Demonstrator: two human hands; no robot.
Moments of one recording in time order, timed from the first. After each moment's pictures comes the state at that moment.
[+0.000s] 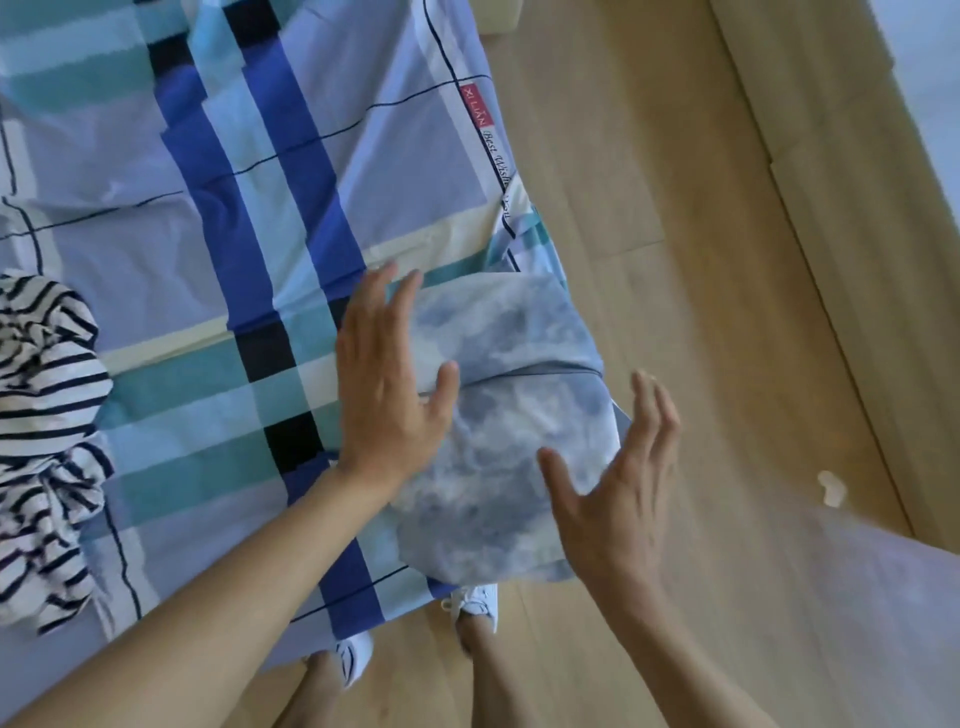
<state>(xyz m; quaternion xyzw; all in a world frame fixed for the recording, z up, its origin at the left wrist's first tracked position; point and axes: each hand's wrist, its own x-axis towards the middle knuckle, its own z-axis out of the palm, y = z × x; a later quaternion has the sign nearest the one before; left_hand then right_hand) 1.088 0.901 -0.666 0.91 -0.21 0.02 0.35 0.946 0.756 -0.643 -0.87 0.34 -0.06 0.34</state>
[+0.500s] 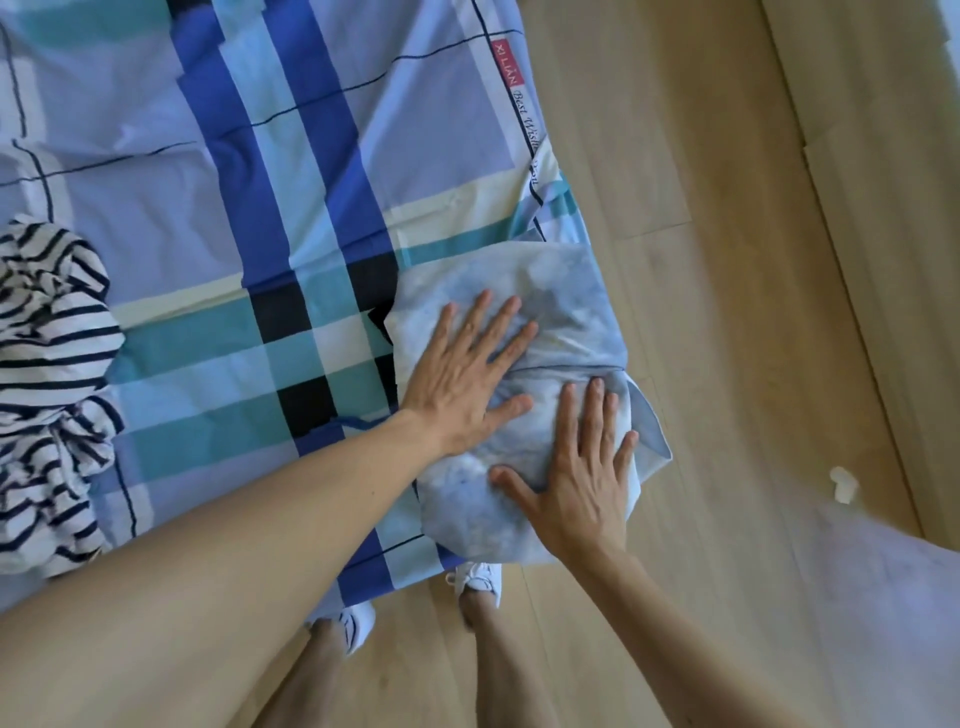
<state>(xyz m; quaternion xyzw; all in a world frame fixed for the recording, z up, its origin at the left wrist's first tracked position) 1.077 0.895 -0.759 0.88 -0.43 -0.18 0.02 0.921 0.778 -0.731 -0.94 0.24 0.19 0.18</state>
